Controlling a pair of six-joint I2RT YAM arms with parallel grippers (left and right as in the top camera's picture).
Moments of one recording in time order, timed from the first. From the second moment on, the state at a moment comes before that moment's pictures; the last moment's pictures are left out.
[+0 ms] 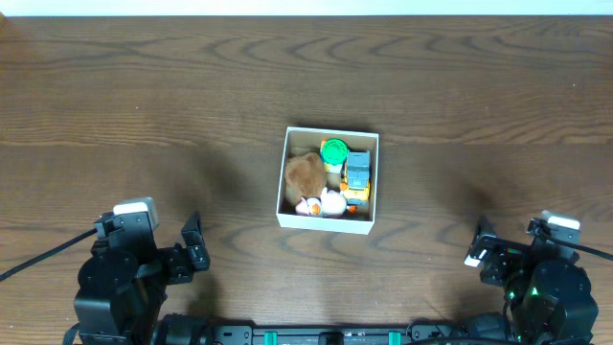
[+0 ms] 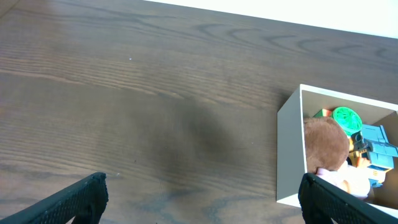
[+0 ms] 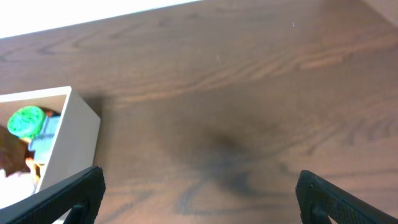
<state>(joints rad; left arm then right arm) -0.12 0.42 0.89 -1.03 -0.11 -0.20 0.18 0.30 0.74 -0.98 0.29 0.31</state>
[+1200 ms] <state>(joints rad) -0.12 0.42 0.89 -1.03 -0.10 -0.20 0.18 0.01 0.62 -0.68 0.20 0.19</state>
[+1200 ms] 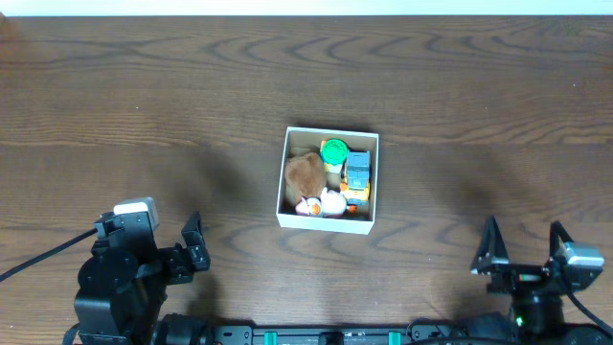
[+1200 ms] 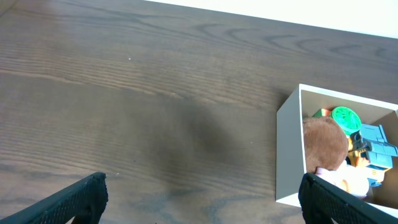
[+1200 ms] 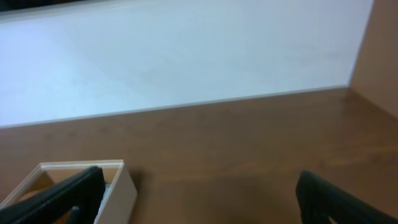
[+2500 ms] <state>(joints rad) -0.12 0.42 0.89 -1.03 -0.10 -0.20 0.14 0.01 0.01 -0.07 0.01 0.12</state>
